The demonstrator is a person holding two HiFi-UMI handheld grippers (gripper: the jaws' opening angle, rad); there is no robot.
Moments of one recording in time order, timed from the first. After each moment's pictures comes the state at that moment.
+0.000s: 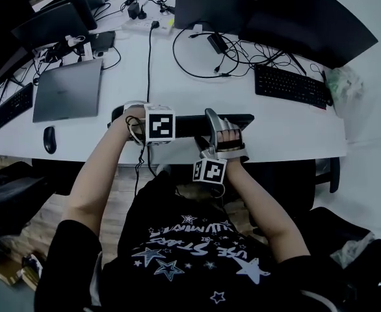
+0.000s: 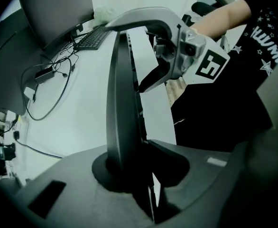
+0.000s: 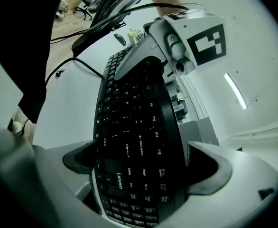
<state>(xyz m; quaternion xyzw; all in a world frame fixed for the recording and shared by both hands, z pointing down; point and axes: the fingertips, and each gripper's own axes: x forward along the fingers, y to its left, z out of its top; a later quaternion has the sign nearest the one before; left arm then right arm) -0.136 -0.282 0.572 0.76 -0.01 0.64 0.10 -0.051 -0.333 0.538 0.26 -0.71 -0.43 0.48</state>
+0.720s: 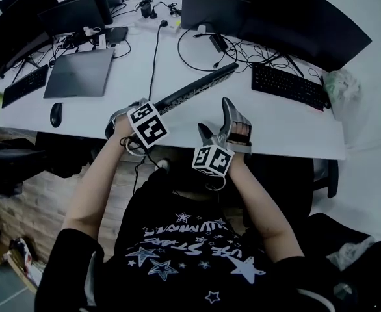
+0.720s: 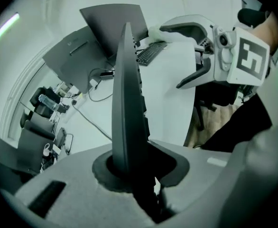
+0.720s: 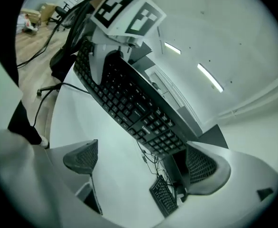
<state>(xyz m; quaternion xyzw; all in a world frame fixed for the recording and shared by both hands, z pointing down) -0.140 -0.264 0.530 0.73 -0.37 0.56 0.10 0.002 -0.305 0.474 0.37 -0.75 -0.37 0.41</state>
